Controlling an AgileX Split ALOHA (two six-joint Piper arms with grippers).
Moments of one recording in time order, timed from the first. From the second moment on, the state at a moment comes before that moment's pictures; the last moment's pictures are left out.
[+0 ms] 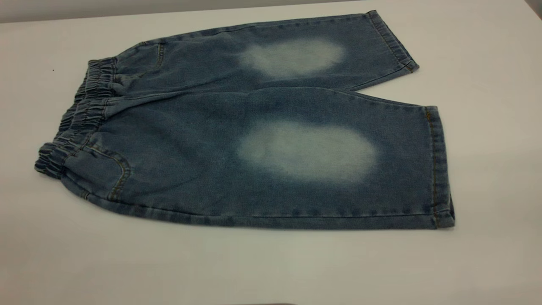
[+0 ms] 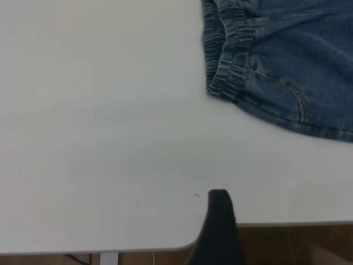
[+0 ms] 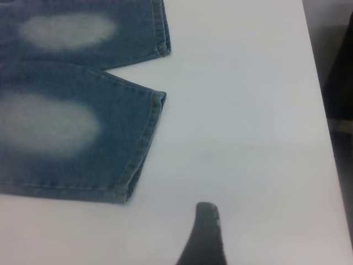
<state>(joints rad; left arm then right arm) 0.01 -0.02 -0.49 -0.01 1.13 0.02 0.00 -0.01 -0.48 0.08 1.14 0.00</state>
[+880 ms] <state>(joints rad) 0.01 0.39 -0.68 0.04 1.05 -0.15 0.00 0.31 -0.77 0.17 1.11 -0.01</state>
